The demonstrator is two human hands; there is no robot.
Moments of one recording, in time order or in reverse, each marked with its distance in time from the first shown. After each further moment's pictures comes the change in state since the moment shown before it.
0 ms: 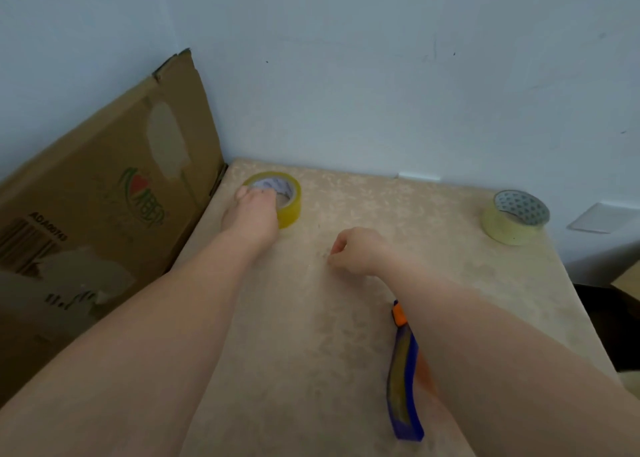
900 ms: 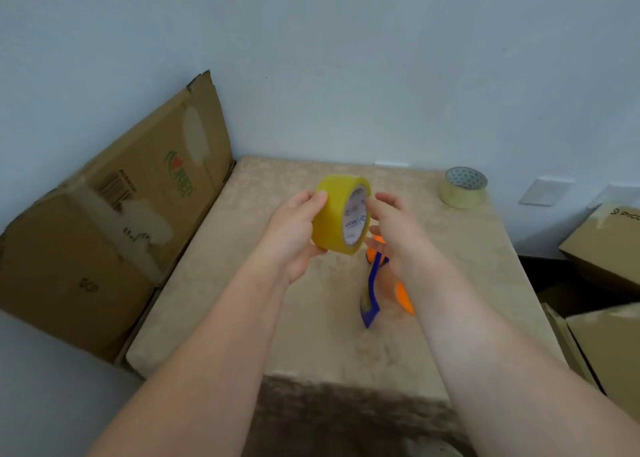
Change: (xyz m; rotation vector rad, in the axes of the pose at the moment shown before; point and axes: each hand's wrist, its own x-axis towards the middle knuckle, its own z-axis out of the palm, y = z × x) left_hand -0.200 0.085 -0.062 -1.562 -0.209 -0.066; right_hand -0.140 0.017 0.004 1.315 0.393 0.161
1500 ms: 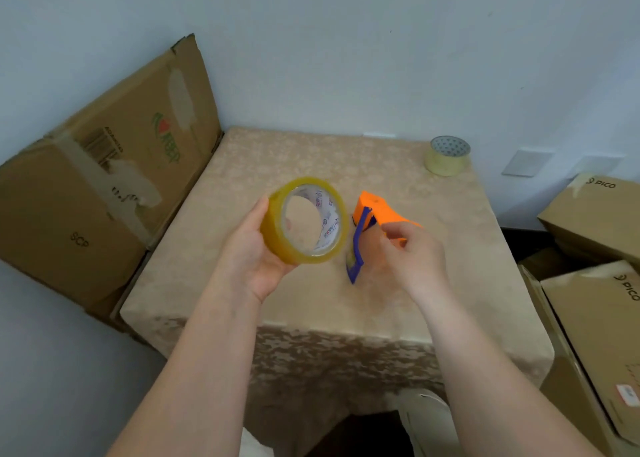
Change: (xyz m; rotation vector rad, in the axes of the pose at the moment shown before) left_hand -0.057 -0.043 -0.024 -0.425 0.120 -0.190; right_hand -0.060 0.069 -0.059 -0.744 0.223 -0.318
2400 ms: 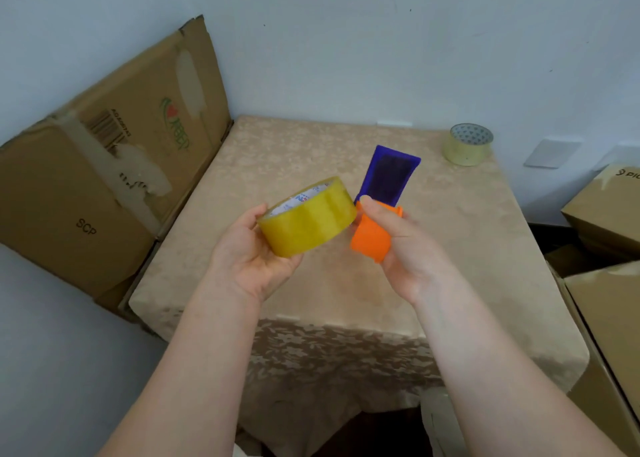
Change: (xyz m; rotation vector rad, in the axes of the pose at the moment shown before) left_hand 0.004 0.005 -0.021 -0.329 0.021 -0.161; right_hand -0.015 -0.044 0.015 1.094 -0.388 0.289
